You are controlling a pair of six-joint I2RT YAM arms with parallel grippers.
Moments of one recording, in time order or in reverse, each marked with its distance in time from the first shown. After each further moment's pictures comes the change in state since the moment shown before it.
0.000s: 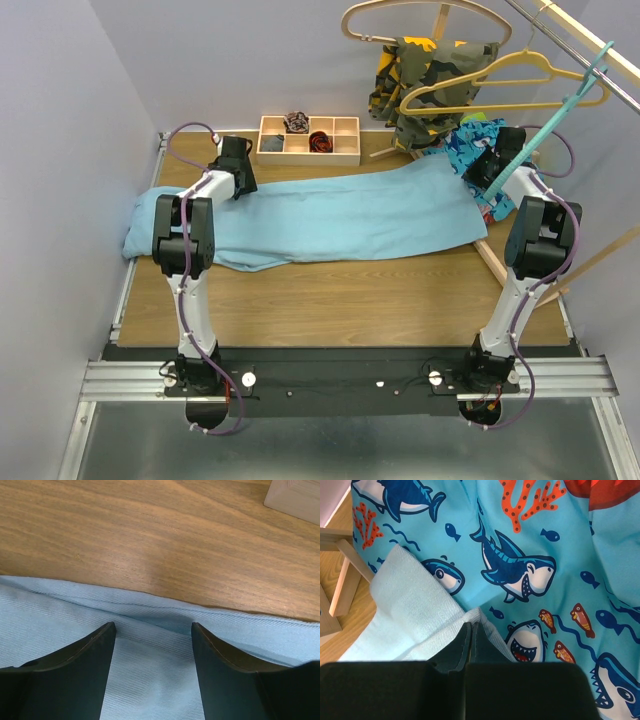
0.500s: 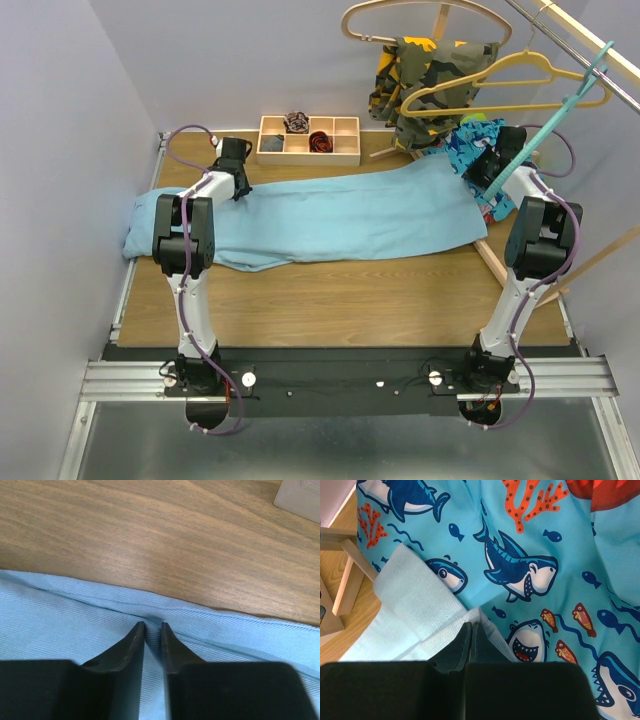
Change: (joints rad) left arm 0.002 0.014 0.001 -0.007 -0.001 -0.036; right arm 0.000 -0.006 0.000 0.000 -0.003 0.000
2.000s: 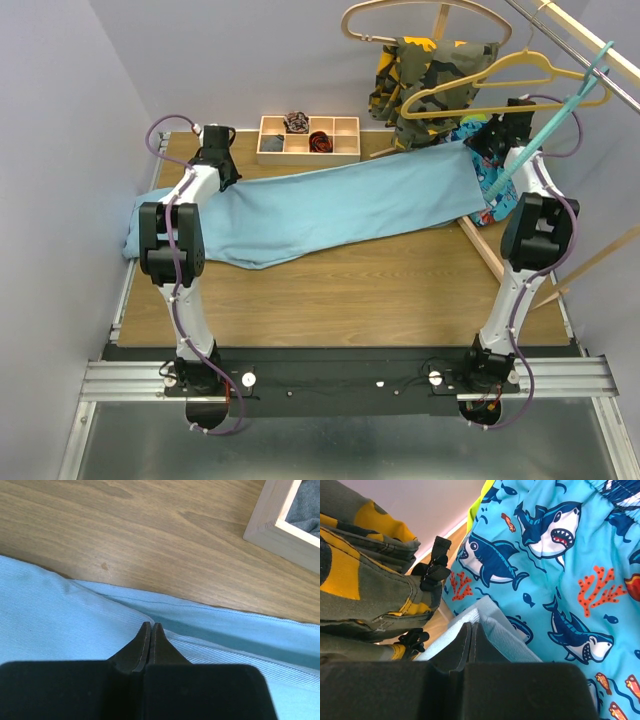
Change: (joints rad) left arm 0.066 -0.111 0.016 -0.044 0.077 -0.026; right arm 0.001 0.100 0.301 -0.018 -0.058 0.052
